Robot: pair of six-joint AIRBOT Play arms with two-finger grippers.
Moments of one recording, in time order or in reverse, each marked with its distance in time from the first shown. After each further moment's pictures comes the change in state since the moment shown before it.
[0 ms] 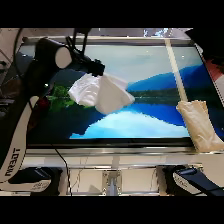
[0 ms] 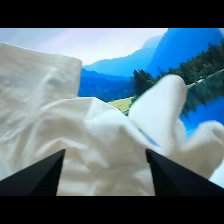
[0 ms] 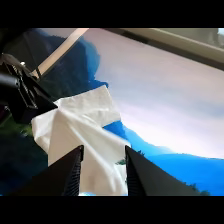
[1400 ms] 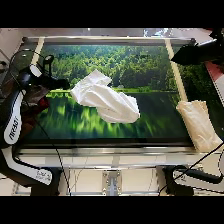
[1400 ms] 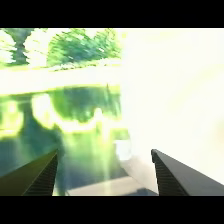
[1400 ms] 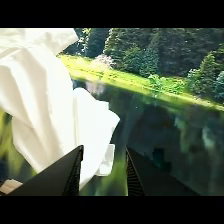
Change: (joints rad) left arm 0.631 -0.235 -0.336 -0.458 0.174 0.420; right arm -0.180 -0.290 -0.105 0.023 0.113 0.011
